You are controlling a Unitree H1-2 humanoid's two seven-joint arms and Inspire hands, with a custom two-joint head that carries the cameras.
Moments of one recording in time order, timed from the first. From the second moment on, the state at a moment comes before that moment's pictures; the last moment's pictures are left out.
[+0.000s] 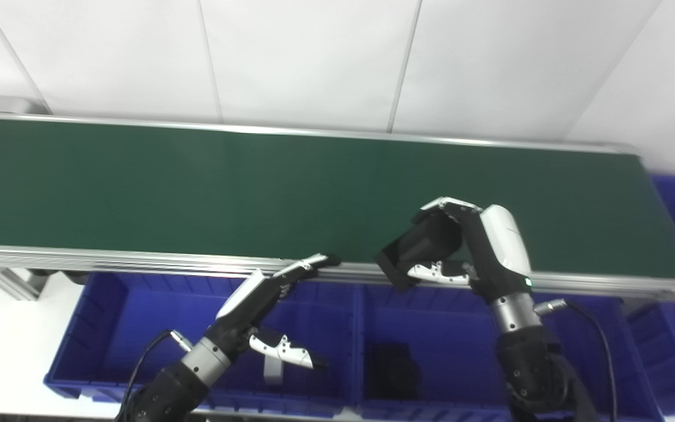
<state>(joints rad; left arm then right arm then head) 0.08 0.18 -0.29 0.01 0.08 -0.28 -0.33 -0.02 -0.19 0.15 -0.22 -0.64 0.00 0.03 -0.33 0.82</state>
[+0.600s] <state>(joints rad) 0.07 0.19 -0.27 -0.02 0.06 -0.26 -0.35 0.08 -0.24 0.12 -0.21 -0.69 0.09 0.09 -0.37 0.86</state>
